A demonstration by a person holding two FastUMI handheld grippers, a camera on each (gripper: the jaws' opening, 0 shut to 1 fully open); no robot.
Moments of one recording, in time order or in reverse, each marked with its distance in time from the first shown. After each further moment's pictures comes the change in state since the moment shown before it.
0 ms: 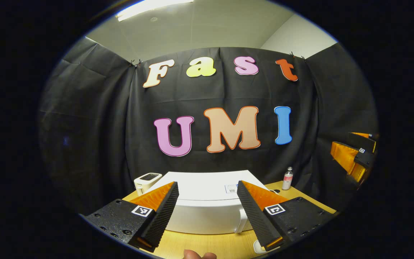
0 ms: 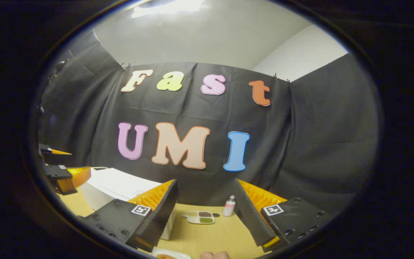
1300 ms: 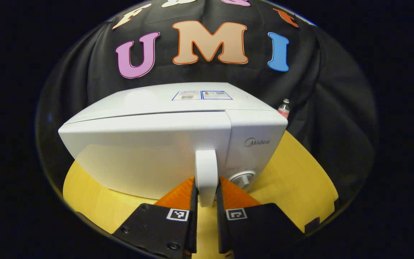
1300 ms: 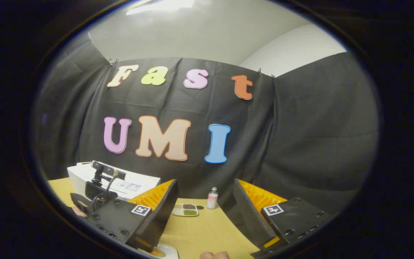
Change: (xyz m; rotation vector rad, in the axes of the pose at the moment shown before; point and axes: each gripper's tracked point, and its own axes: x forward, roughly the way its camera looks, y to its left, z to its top) left arm 0.078 -0.098 -0.224 -0.022 0.559 -0.108; right arm -0.027 -0.062 -0.015 -0.002 0.052 -0.115
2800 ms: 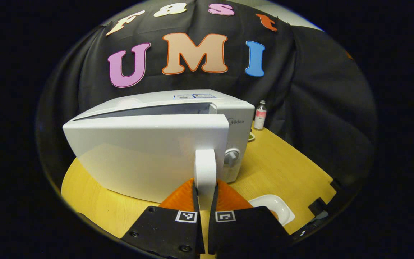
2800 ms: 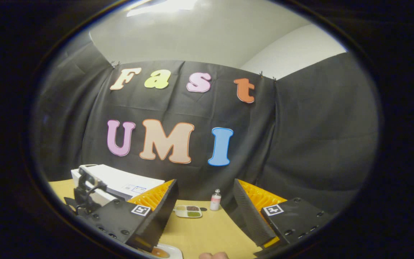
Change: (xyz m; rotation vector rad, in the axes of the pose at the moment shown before) left arm -0.072 0.007 -0.040 0.040 -0.108 -0.184; right arm -0.009 0.019 0.001 0.026 -0.007 0.032
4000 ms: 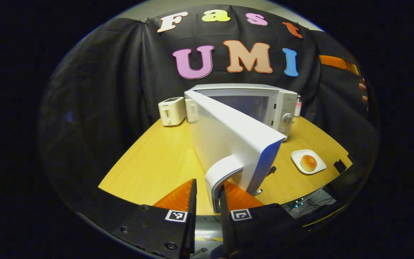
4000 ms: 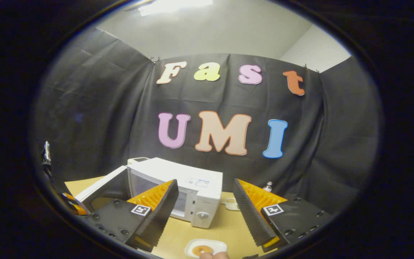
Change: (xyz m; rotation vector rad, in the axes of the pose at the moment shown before) left arm -0.230 0.191 -0.096 -0.022 0.064 0.349; right arm -0.053 0.183 -0.013 -0.020 0.075 0.368
